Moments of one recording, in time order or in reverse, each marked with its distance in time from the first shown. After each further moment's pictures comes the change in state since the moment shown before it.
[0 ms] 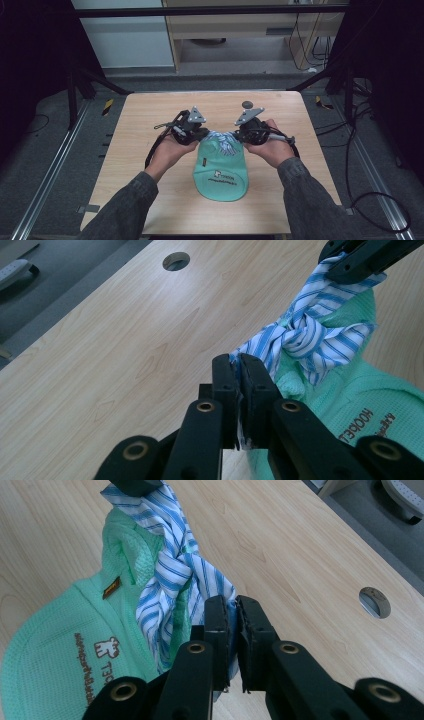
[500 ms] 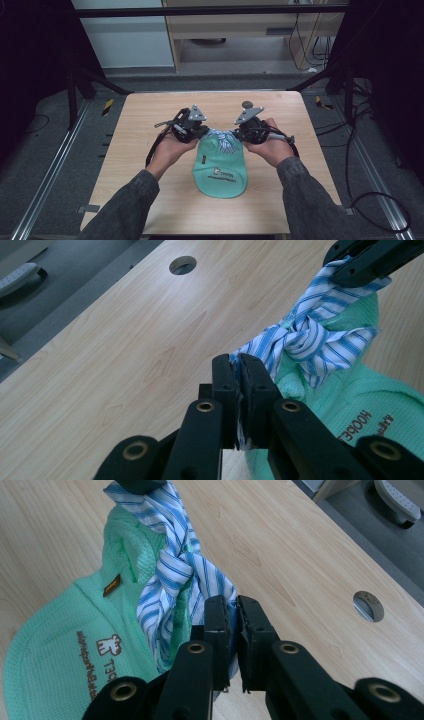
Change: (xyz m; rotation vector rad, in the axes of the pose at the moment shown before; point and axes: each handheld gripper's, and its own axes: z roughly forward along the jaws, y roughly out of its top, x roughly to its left) left arm 0.003 0.005 0.001 -0.002 0.018 0.008; right arm -0.002 0.001 0.001 -0.010 -0.015 -0.003
